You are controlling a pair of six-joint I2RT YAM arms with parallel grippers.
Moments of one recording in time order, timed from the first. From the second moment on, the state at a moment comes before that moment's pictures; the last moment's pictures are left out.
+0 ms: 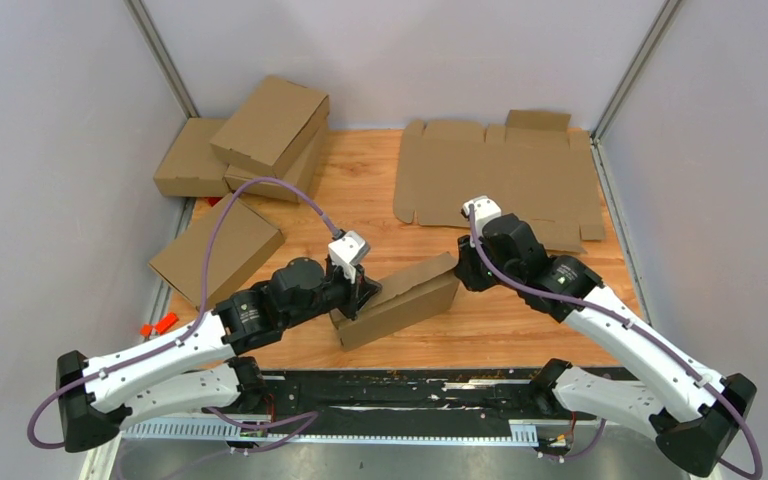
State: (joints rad) left arm -1.07 0.85 0.73 -0.24 -0.11 -0.29; right arm 0.74 0.98 0.97 -0.71 0.08 0.27
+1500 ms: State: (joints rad) left arm -1.07 0.91 0.73 -0.21 -0.08 -0.31; right arm 0.73 1.01 1.02 -0.73 0.07 0.30
